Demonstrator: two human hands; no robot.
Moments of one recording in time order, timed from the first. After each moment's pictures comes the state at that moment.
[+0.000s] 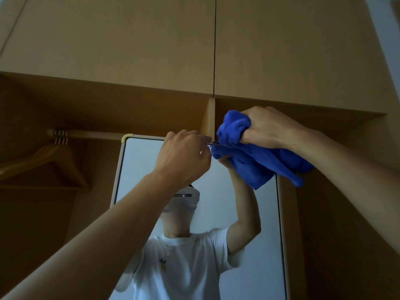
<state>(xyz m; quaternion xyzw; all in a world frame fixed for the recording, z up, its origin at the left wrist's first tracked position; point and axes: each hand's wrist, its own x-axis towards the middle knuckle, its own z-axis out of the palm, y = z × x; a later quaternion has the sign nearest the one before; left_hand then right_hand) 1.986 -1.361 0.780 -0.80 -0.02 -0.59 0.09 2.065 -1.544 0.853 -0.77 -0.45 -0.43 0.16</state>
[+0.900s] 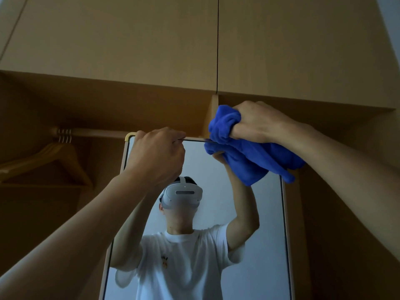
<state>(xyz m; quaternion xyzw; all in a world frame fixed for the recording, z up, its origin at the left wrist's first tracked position) 1.964 -1.315 0.775 -0.77 -0.09 -0.63 0.07 2.060 -1.520 0.858 -0.76 -0.45 -0.43 0.16</state>
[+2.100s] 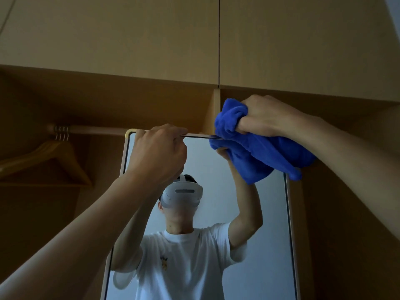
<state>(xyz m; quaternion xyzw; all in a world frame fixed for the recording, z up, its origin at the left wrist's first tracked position) 1.969 -1.314 0.770 -0.76 -0.06 -0.64 0.03 2.065 -1.522 0.860 -0.79 -0.42 -0.41 0.18</state>
